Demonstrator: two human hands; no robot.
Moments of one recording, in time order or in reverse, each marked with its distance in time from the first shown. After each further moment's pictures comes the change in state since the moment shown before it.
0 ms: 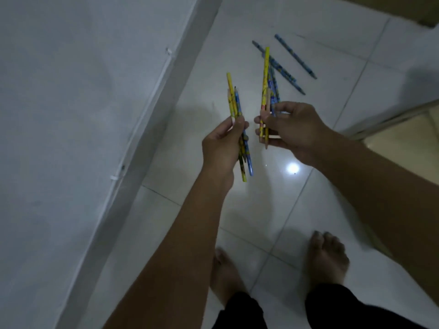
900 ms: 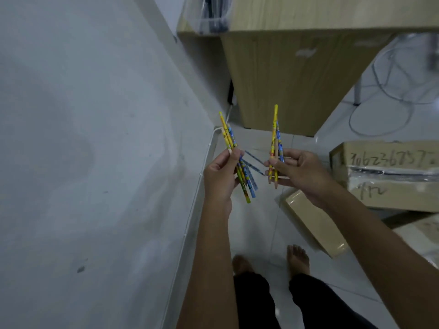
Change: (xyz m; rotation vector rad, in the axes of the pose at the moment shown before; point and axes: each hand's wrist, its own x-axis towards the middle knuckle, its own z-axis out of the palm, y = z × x) left_hand -0.346 0.383 0.084 0.104 -0.140 0.137; right_hand -0.340 -0.352 -0.117 0.176 -0.003 -0.155
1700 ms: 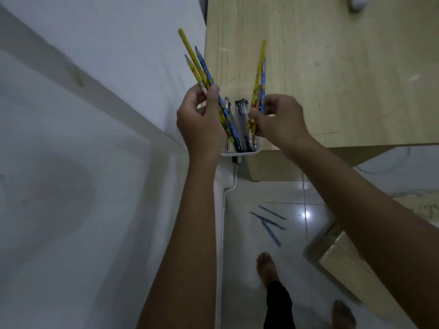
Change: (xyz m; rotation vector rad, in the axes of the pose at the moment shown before) left_hand 0.239 0.320 0.064 0.312 0.086 0.782; right_hand 0.231 -0.283 0.106 -0.264 0.444 -0.440
